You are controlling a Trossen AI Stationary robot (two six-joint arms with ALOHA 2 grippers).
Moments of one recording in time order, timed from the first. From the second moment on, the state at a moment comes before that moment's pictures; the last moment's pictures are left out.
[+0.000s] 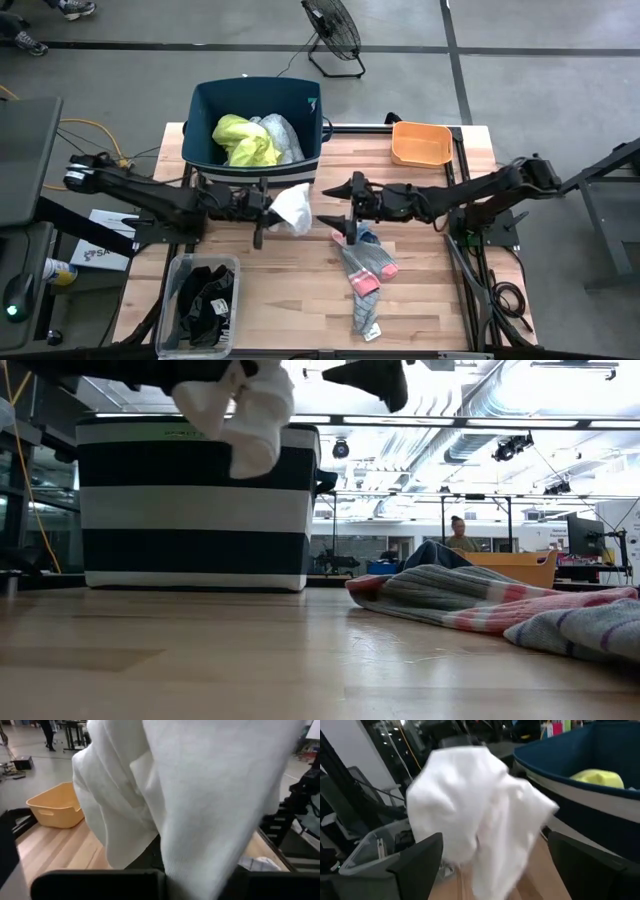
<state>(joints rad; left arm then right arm) -0.17 1.02 0.53 0.45 -0.17 -0.07 0.16 1.44 0.94 0.40 0.26 0.33</state>
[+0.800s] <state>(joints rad) -0.36 0.84 1.07 -0.90 -0.09 -0.34 0.16 1.42 0.94 0.23 0.26 0.40</state>
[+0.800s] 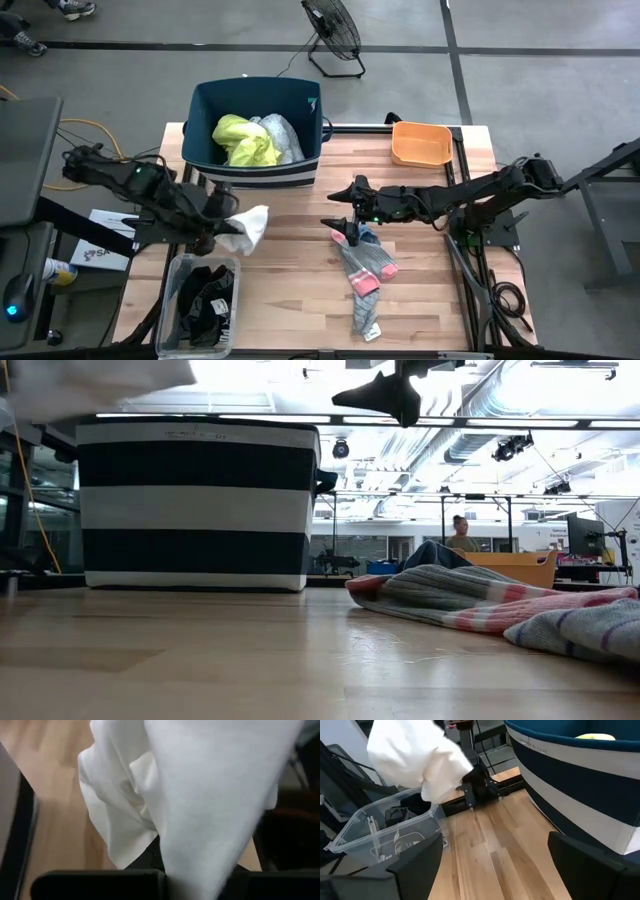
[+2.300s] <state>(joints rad) -1.11 1.42 1.20 -1.18 -0.17 -1.04 0.16 1.42 0.94 0.21 0.26 0.40</state>
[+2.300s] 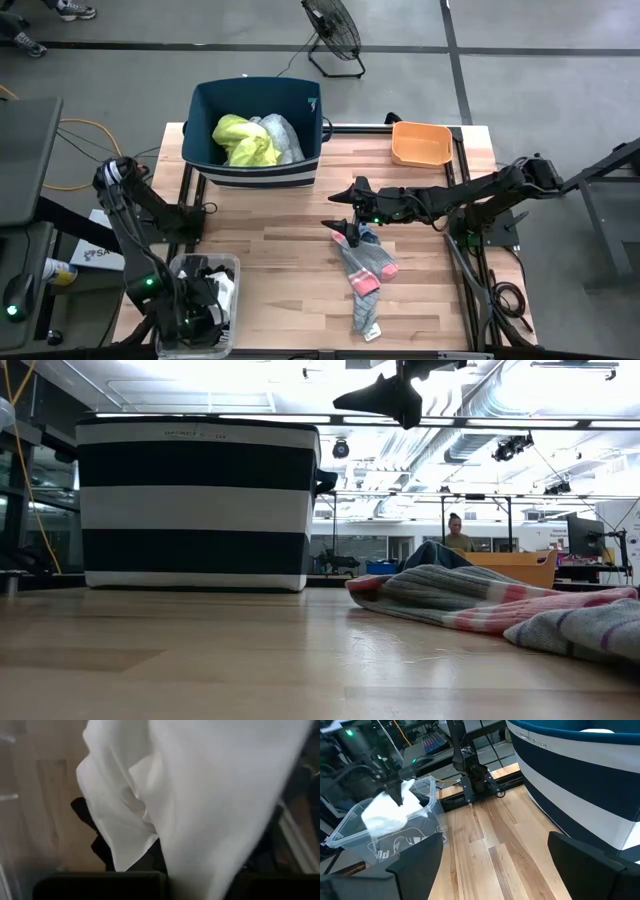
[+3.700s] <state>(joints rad) -1.11 1.18 0.84 -0.68 -0.07 -1.28 0.16 1.42 0.94 0.18 0.31 0.40</state>
